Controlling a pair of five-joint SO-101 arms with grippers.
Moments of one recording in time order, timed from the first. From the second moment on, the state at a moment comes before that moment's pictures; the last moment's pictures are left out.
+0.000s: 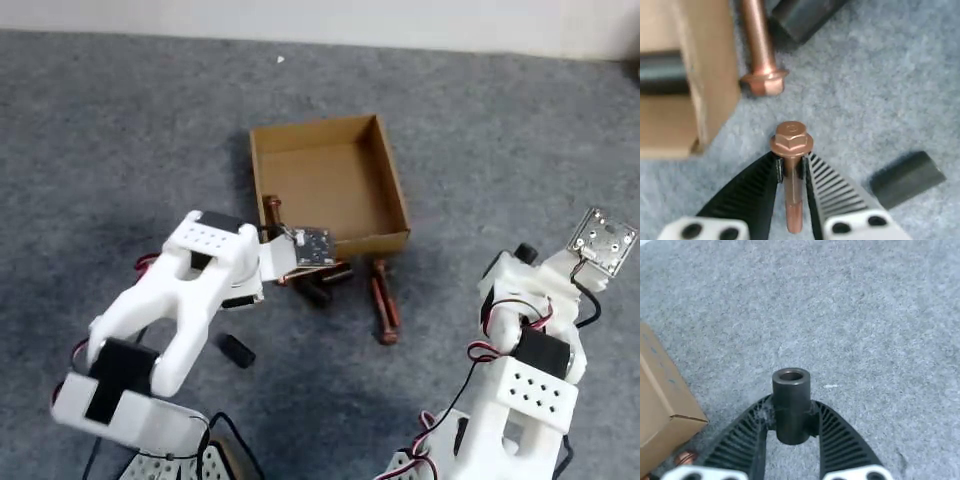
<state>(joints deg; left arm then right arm) 8.8 0.7 36.8 60.3 -58.0 17.4 -59.2 63.1 45.1 -8.3</state>
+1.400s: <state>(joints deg) 16.6 -89.6 74.8 33.0 19.4 -18.3 -99.3 82.9 46.8 -7.6</state>
